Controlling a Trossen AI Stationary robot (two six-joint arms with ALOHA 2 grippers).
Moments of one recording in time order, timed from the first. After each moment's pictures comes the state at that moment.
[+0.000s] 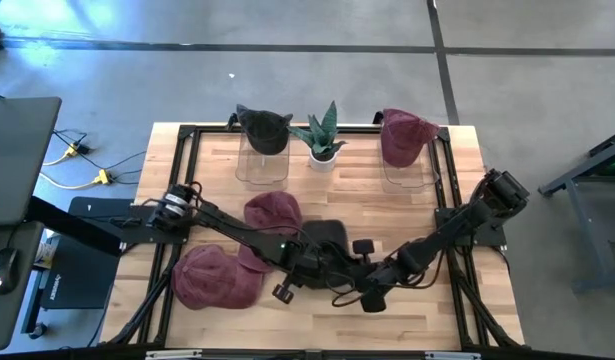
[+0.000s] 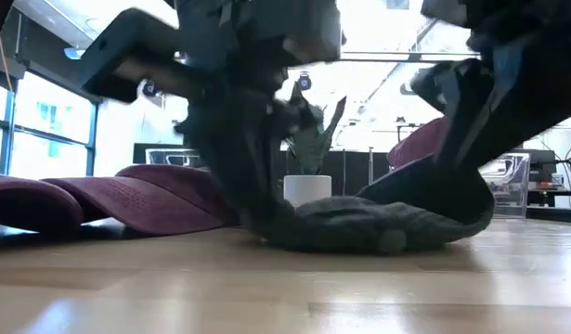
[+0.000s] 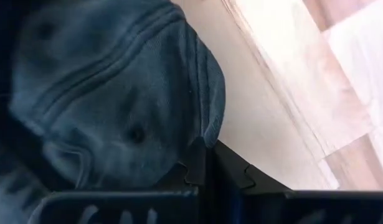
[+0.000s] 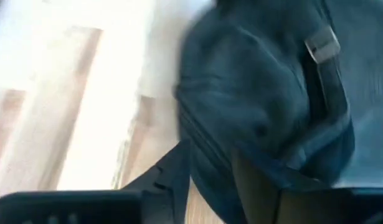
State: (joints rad) left arm -0.35 2.04 1.50 -0.62 0.03 0.21; right arm 0.59 1.66 0.93 -0.26 0.33 0.35
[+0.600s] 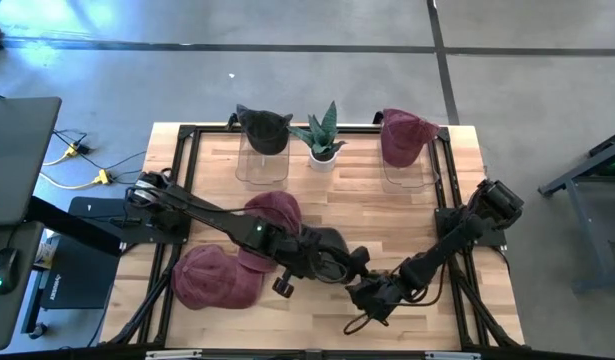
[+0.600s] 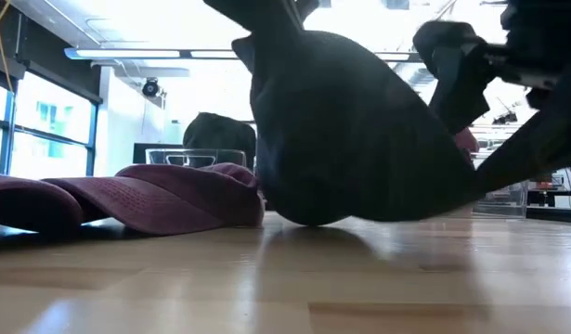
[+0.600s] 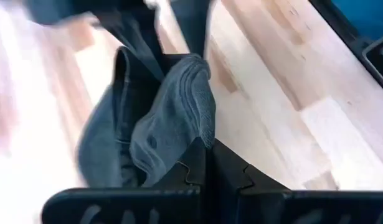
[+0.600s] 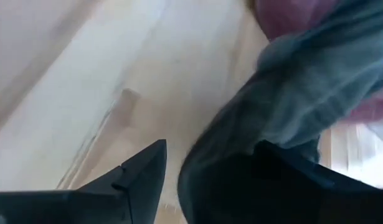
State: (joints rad) left arm -0.35 1.81 1.50 -0.58 -0.06 0.19; right arm 0.69 1.77 0.93 -0.14 0.62 0.01
